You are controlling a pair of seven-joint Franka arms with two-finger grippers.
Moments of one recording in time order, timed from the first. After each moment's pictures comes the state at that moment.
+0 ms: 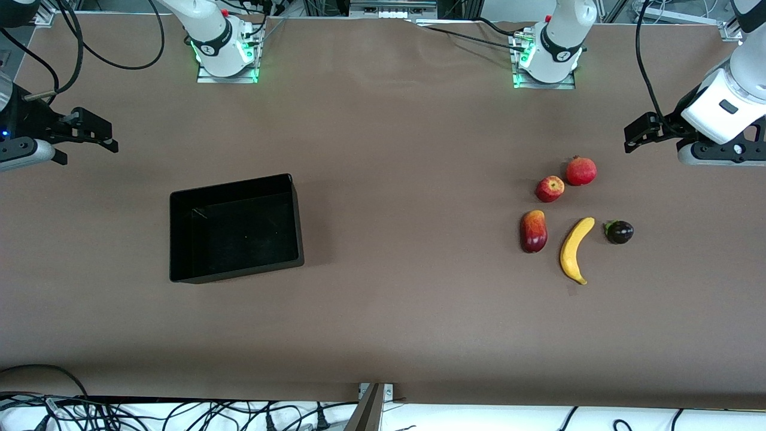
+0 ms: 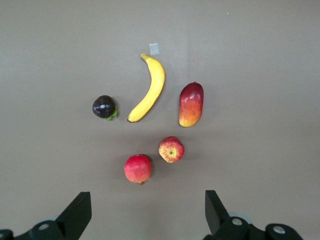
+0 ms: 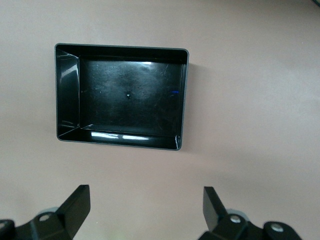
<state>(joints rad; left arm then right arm) -0.03 -0.03 -0.03 -1.69 0.02 1.61 -0.06 0.17 0.04 -0.18 -1.59 0.06 1.60 -0.25</state>
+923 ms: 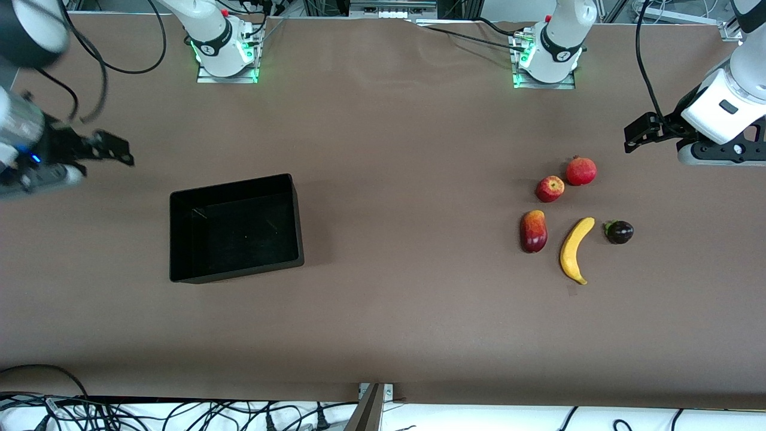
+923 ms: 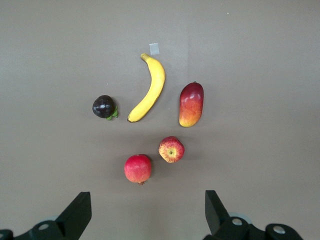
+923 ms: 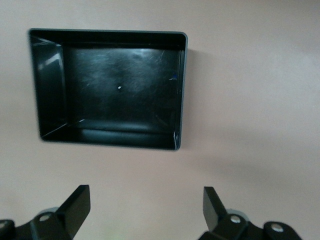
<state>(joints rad) -0.03 -0.03 -0.03 -1.69 0.02 1.61 -0.06 0.17 0.16 -0.18 -1.66 0.05 1.71 -0.24</state>
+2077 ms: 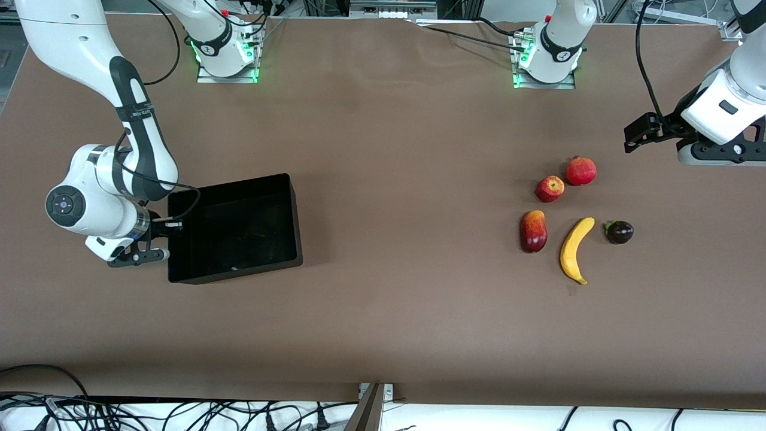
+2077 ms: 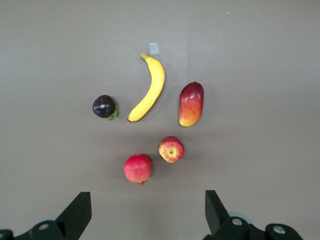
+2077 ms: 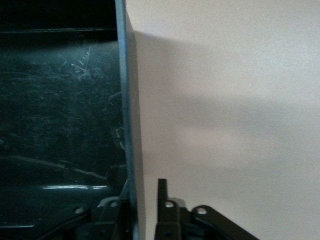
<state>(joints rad) -0.03 -0.03 -0.03 -1.69 0.02 1.61 -0.06 0.14 0.53 -0.19 -1.84 0.09 2.24 -0.25</state>
